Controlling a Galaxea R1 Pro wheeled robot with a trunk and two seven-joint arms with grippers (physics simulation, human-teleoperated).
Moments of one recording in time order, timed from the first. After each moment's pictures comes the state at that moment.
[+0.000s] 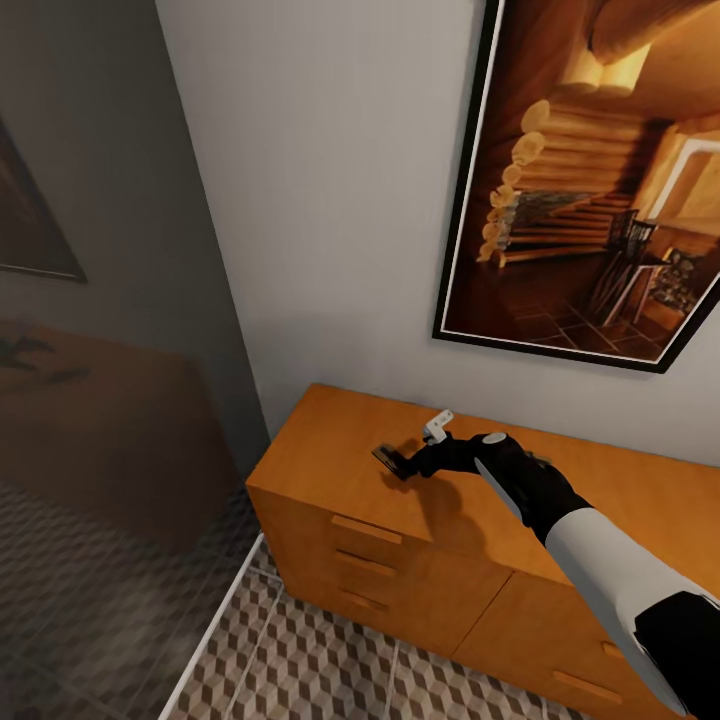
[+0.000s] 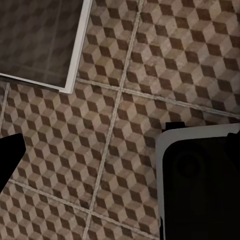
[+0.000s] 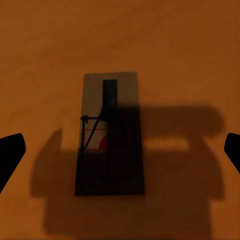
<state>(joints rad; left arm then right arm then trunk) -0.21 0.02 -0.22 0.07 0.08 -0.54 0.25 -0.98 -0.14 0.50 -0.70 -0.13 0.37 0.55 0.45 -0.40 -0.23</state>
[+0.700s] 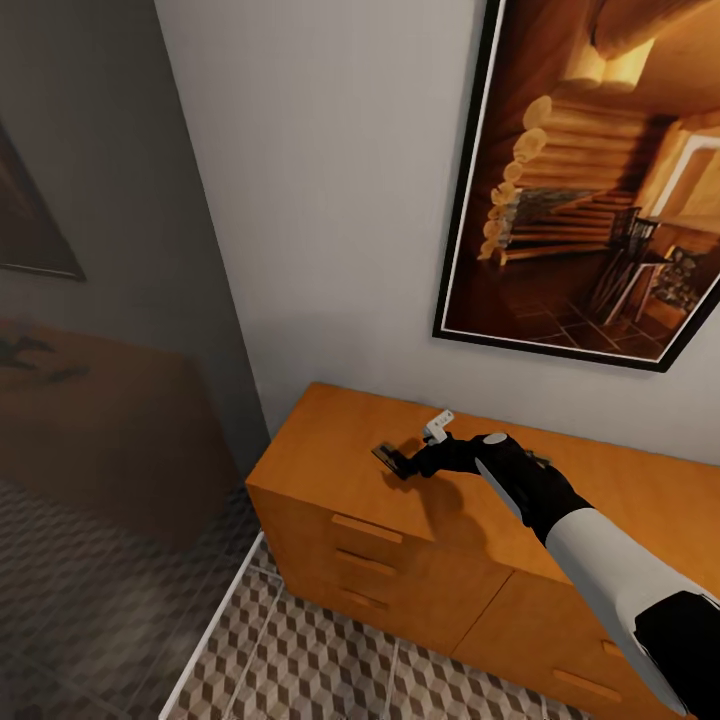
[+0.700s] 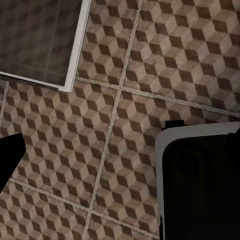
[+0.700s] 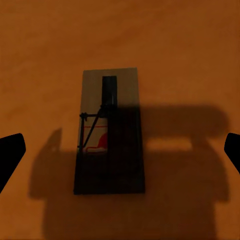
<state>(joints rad) -0.21 0.02 -0.22 0.07 0.08 -0.54 0.25 -0.98 -0.14 0.50 -0.70 -0.13 0.37 0.55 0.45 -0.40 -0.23</state>
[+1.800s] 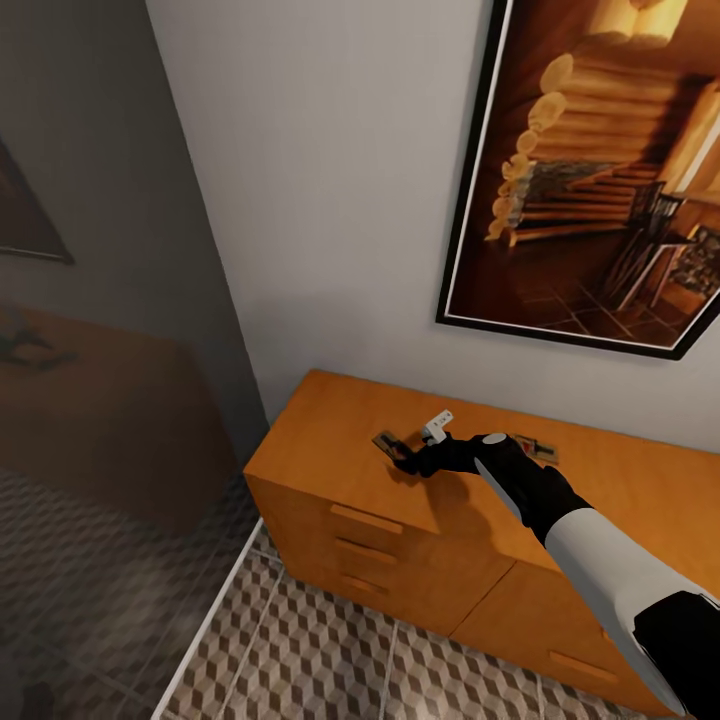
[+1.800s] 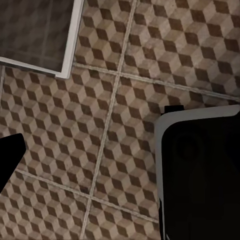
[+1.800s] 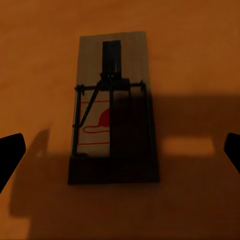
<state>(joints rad) -0.21 0.02 -0.22 0.07 0.08 -0.54 0.25 -0.98 -0.14 0.50 -0.69 -0.14 0.37 0.55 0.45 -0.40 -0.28</state>
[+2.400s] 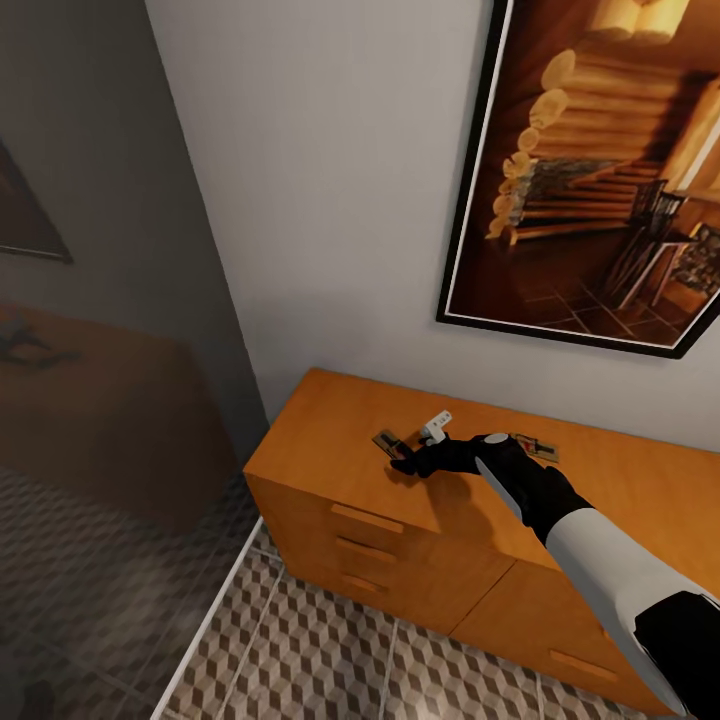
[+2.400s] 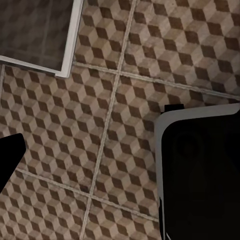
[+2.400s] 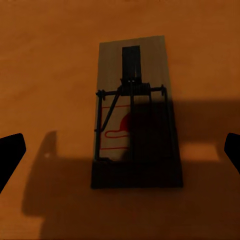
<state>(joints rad) -0.21 0.02 -0.22 0.07 0.08 -0.54 0.25 -0.98 -0.14 0.50 -0.70 -0.18 0.37 0.59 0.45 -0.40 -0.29</state>
